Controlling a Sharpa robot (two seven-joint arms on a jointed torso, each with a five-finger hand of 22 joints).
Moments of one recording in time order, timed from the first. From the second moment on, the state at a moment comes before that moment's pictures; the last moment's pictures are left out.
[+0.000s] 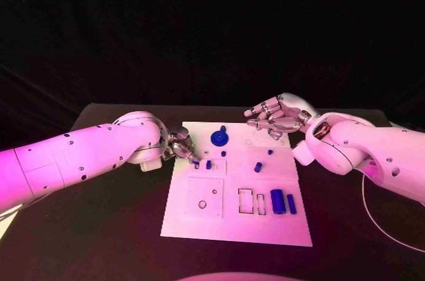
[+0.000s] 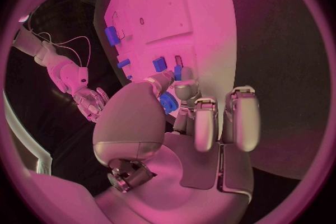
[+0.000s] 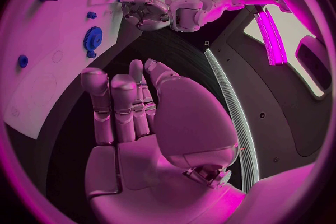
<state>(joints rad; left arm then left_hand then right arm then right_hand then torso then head) 1.26 -0.73 -0.03 1.41 -1.07 0.18 -0.47 1.18 -0.10 0.56 0.14 0.14 0.91 0.04 0.64 0.60 1.31 -0.03 1.07 0.92 1.47 -0.08 1.57 1.31 0.03 1.47 0.02 1.47 1.31 1.27 -0.84 -0.04 1.55 -0.69 -0.29 0.13 1.39 -0.07 0.23 0.09 0.29 1.01 0.15 0.07 0.07 1.12 0.06 0.54 0.71 1.42 -0.01 0.96 0.97 0.13 1.15 0.09 1.10 0.85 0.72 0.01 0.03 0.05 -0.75</state>
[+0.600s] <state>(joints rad) 1.26 -0.73 -0.03 1.41 -1.08 0.24 -0.48 1.18 -0.10 0.56 0.13 0.15 0.91 0.04 0.63 0.60 1.31 -0.03 1.08 0.92 1.47 -0.08 1.57 1.31 0.03 1.47 0.02 1.47 1.31 1.27 -0.84 -0.04 1.55 -0.69 -0.29 0.13 1.38 -0.08 0.23 0.09 0.29 1.01 0.15 0.07 0.07 1.12 0.06 0.54 0.71 1.42 -0.01 0.96 0.97 0.13 1.15 0.09 1.10 0.85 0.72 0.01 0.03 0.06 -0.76</state>
